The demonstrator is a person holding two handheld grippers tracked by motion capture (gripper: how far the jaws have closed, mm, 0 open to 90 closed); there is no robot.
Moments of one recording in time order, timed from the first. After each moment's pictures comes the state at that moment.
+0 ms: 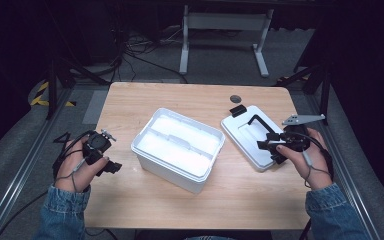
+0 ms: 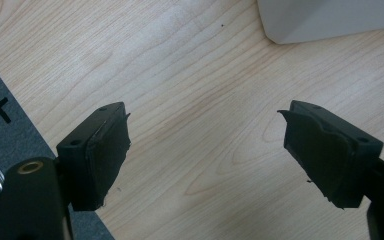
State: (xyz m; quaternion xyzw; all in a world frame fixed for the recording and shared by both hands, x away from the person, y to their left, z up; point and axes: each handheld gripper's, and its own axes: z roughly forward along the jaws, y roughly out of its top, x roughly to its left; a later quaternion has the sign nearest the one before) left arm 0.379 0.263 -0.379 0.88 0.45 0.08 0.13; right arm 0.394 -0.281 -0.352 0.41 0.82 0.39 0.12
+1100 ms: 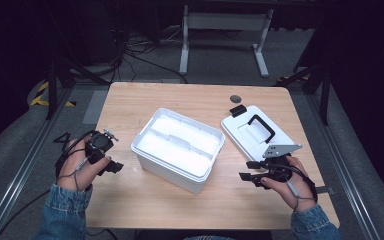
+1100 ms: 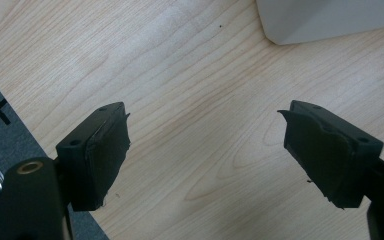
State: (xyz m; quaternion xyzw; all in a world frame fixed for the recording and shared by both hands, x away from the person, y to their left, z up) left arm 0.383 0.260 -0.382 0.88 0.45 0.08 0.13; right arm 0.347 -0.244 -0.409 0.33 0.85 0.40 0.05
